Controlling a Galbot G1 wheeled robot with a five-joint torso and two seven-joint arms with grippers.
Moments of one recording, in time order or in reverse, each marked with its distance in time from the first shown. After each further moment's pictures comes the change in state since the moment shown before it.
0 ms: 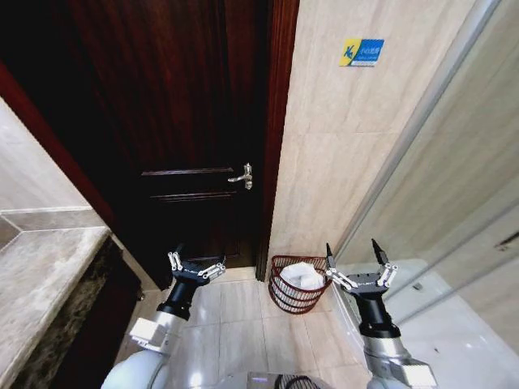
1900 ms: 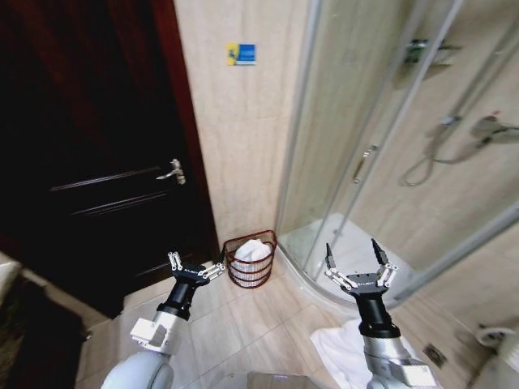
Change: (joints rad) left arm 0.000 0.000 0.000 0.000 0.000 0.000 0.000; right arm 0.000 0.000 0.000 0.000 0.000 0.000 0.000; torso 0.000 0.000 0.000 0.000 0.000
